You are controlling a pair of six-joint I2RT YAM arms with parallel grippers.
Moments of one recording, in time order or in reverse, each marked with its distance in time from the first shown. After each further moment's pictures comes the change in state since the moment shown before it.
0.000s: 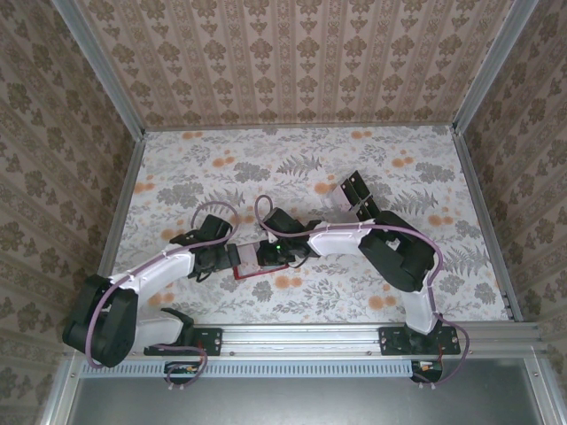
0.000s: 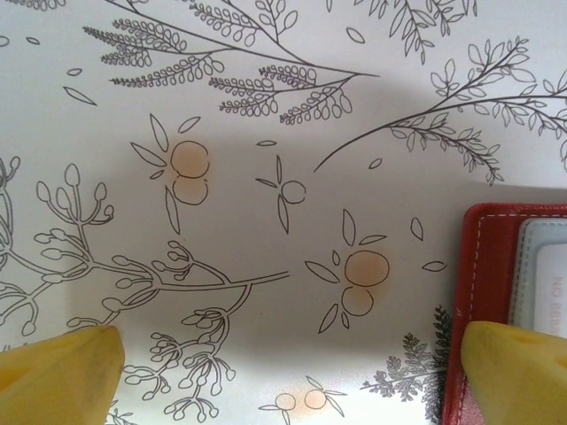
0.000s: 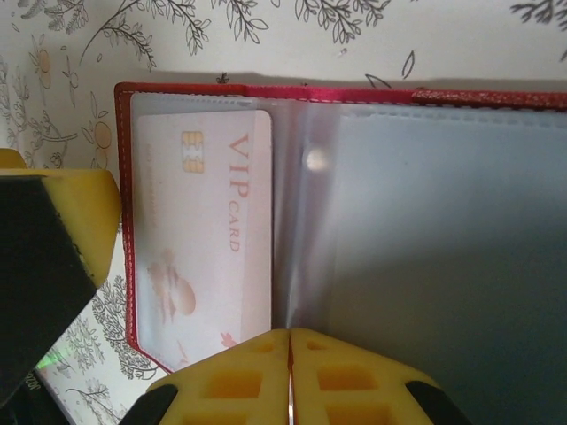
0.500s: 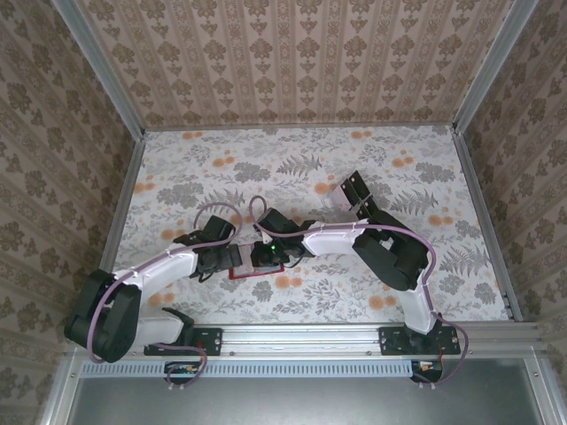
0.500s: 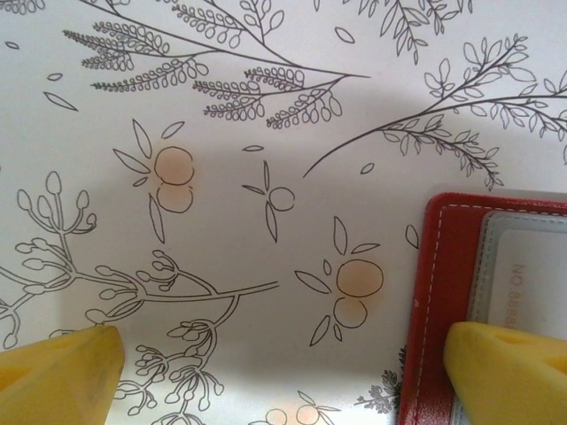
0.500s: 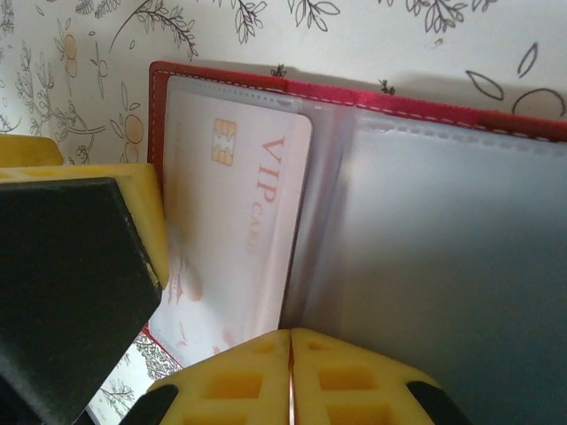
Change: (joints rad) left arm -0.029 0.031 -0.005 0.031 -0.021 -0.012; right arm 0.017 0.043 0.055 -0.002 -0.037 0.006
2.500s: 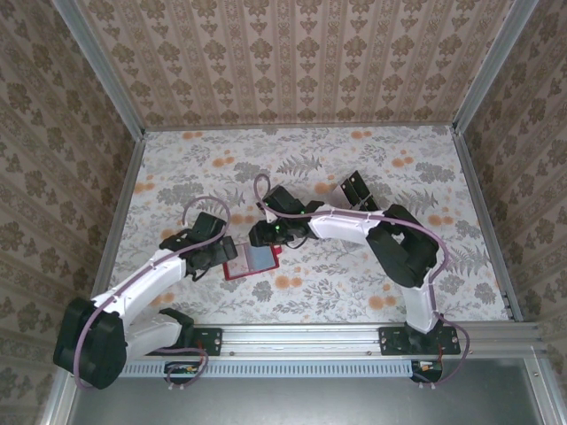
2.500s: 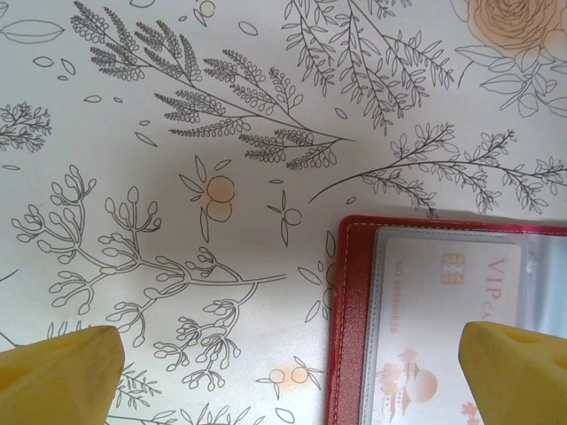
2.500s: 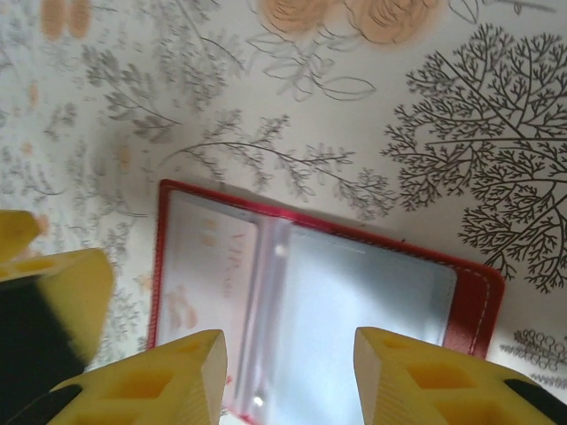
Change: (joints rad) left arm 0.034 -0.166 0.042 -0.109 -0.015 -0.047; right arm -0.091 -0.025 0.113 -0.126 0.034 -0.144
